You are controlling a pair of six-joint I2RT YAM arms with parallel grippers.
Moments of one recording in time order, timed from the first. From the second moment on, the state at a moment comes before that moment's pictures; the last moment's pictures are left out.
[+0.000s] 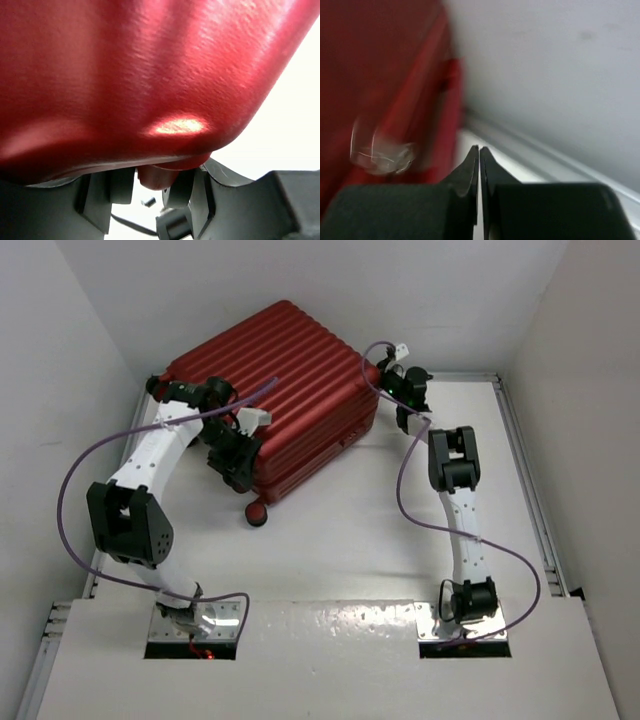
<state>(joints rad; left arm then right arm) -0.19 1.69 1.58 -1.31 0.34 0.33 0.10 2.68 1.95 0.83 -0.67 0.17</state>
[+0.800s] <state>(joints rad) 0.07 1.38 1.56 -0.67 0.05 0.06 0.08 2.28 1.31 0.86 -0.72 0.41</state>
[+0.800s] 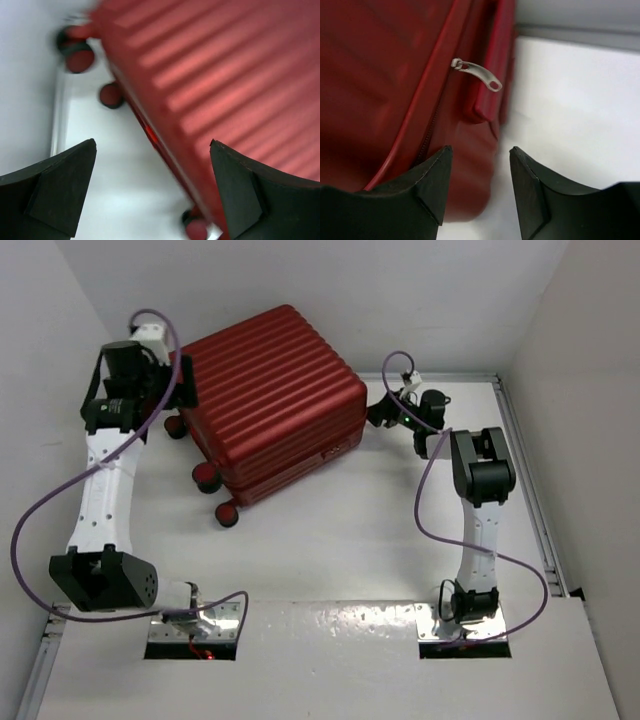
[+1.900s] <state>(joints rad) 0.36 1.58 1.53 -0.56 0.11 -0.05 0.08 2.54 2.08 0.02 -0.56 0.68</state>
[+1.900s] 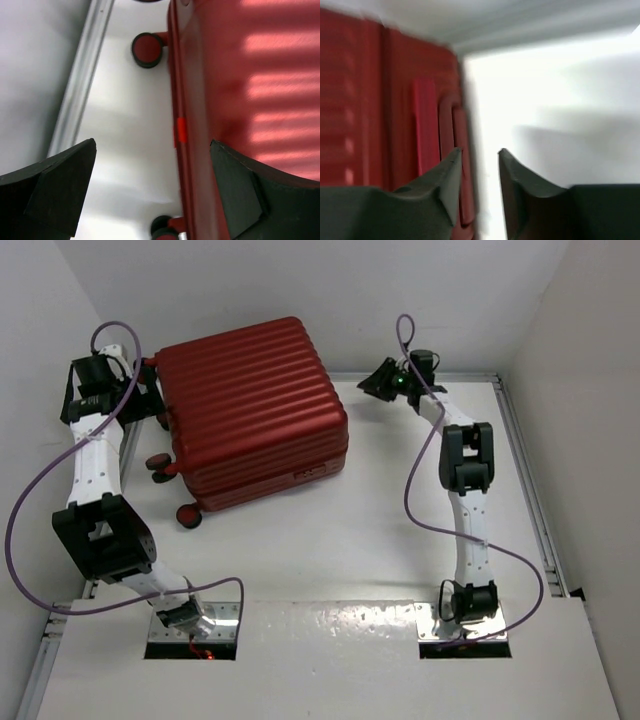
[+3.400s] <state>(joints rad) 0.29 1.75 1.70 -0.77 -0.08 0.20 0.20 2.48 1.85 0.21 -0.79 0.69</state>
